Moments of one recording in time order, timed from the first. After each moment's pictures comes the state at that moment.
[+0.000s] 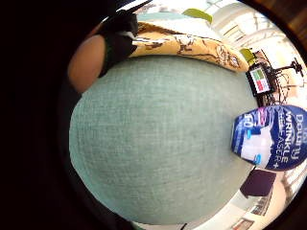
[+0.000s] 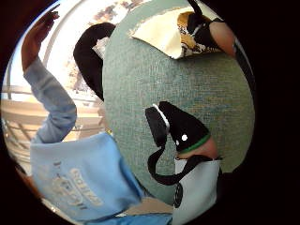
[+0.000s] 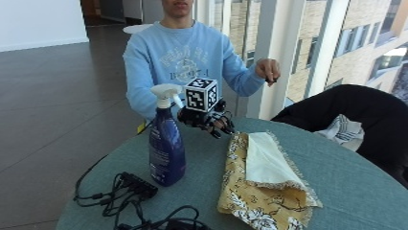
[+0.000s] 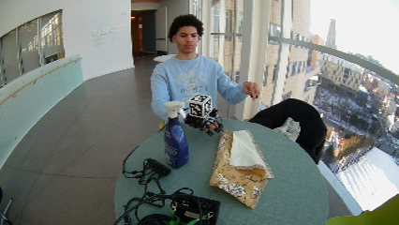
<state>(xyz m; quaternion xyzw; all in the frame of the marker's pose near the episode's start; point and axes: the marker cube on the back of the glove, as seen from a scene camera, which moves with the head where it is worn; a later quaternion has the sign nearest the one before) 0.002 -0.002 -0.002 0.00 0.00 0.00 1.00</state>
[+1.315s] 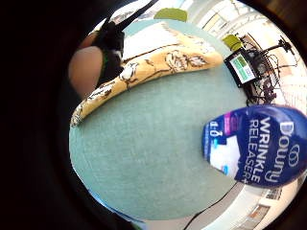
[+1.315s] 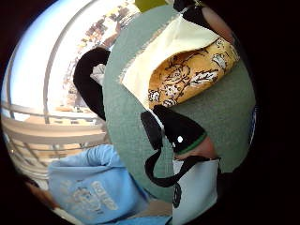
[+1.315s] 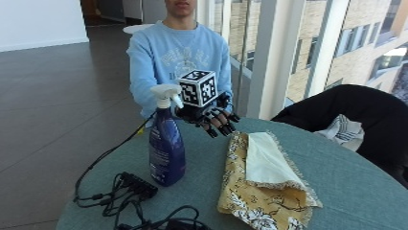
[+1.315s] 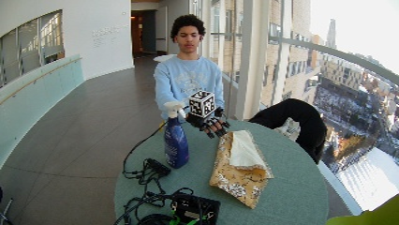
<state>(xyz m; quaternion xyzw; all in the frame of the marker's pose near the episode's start) 0.052 -0.027 -0.051 0.04 -0.02 0.10 0.99</state>
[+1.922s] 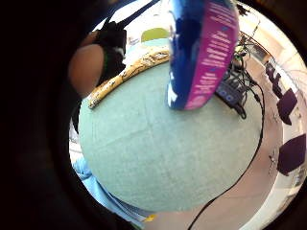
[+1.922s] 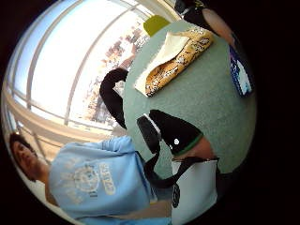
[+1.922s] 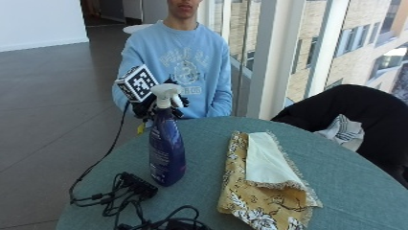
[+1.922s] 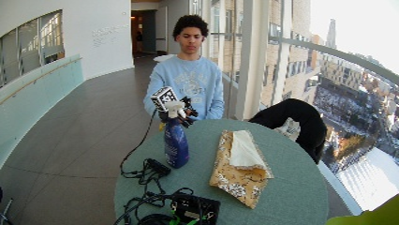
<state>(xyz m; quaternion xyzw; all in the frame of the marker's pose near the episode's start) 0.106 0.106 -0.079 0.16 -0.14 0.15 0.96</state>
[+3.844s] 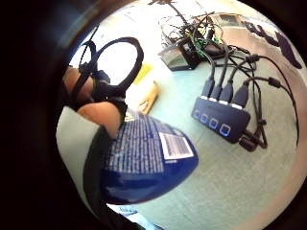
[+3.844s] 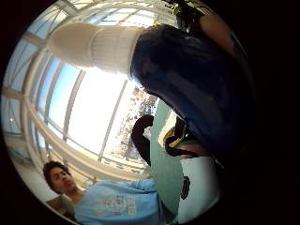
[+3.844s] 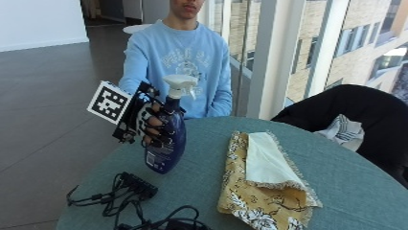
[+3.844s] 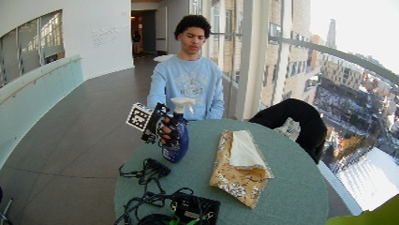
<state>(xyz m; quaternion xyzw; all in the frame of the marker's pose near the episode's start) 0.219 0.053 -0.113 0.32 -0.33 0.28 0.84</state>
